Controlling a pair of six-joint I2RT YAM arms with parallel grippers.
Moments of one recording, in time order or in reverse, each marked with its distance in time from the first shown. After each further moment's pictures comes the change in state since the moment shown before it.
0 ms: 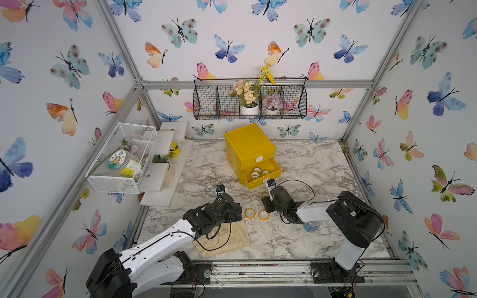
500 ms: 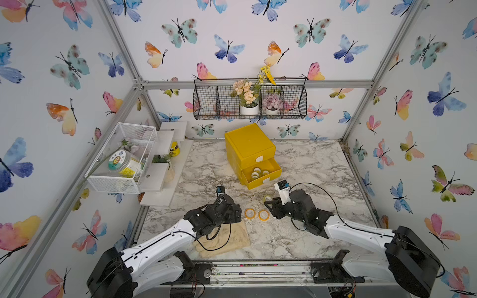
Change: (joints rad) left arm 0.011 0.010 -0.032 0.011 0.000 0.000; right arm 0.000 -0.551 -0.103 -0.170 -0.219 0.044
